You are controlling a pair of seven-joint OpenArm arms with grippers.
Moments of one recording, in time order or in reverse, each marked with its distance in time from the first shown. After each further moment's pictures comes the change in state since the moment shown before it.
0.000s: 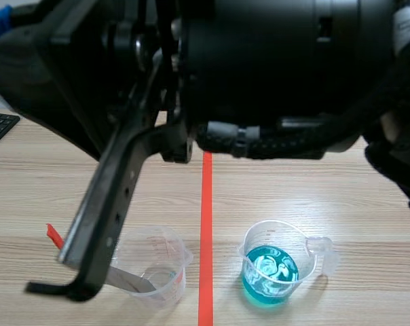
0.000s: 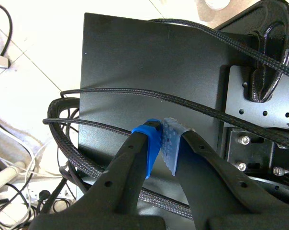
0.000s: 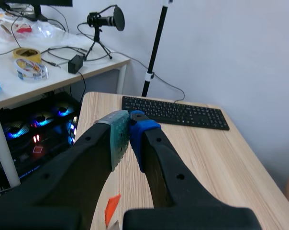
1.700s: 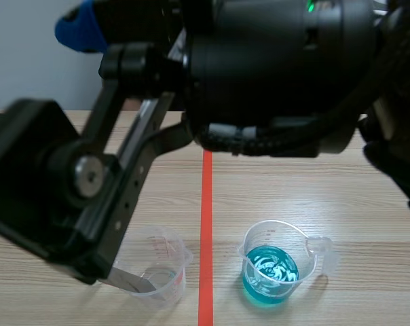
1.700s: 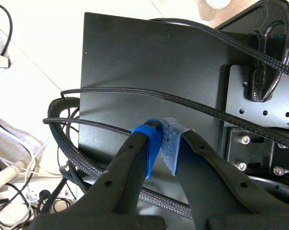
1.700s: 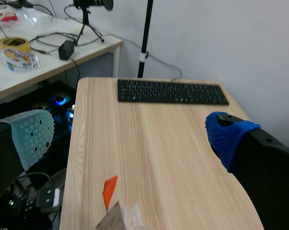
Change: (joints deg) left arm 0.0 0.0 0.0 0.0 0.0 0.0 0.0; right arm 0.0 0.0 -0.3 -3.3 2.2 -3.2 -6.0
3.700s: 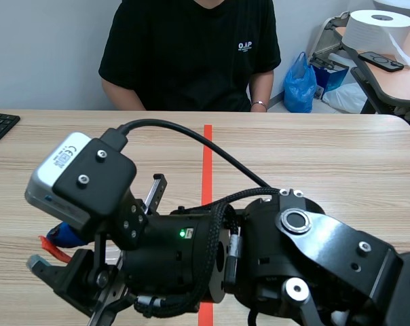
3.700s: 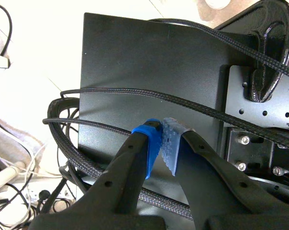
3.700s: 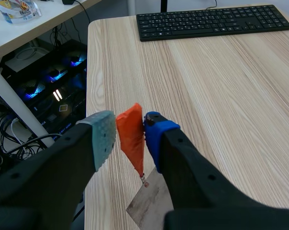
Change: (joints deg) left arm 0.0 0.0 0.0 0.0 0.0 0.0 0.0; right arm 0.0 -0.2 -19.5 -24.8 -19.6 -9.5 21.0
